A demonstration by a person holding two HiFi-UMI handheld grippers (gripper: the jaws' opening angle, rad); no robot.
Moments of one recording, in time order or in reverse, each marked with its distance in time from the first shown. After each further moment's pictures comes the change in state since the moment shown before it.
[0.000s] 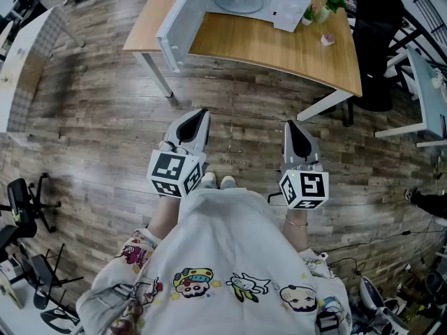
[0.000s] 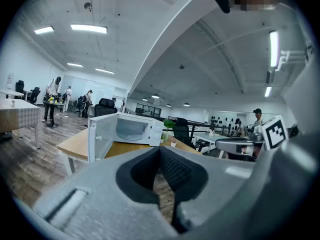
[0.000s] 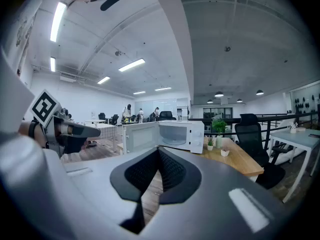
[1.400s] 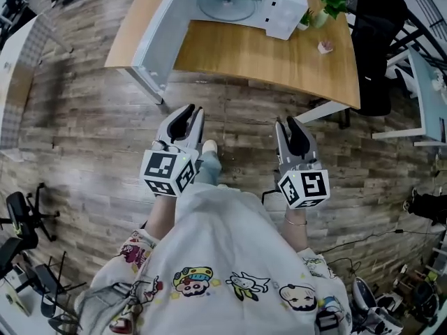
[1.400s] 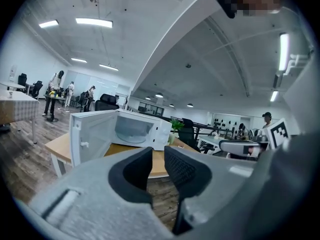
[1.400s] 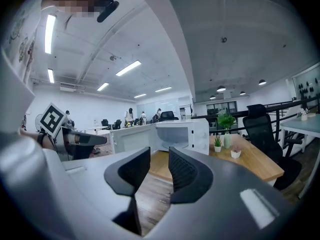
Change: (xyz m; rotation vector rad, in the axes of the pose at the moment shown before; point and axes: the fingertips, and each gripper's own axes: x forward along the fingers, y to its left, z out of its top) left arm 0.102 0.047 0.014 -0.055 0.012 0.011; right arm 0.089 -0.048 0.009 0.091 -0.016 0.062
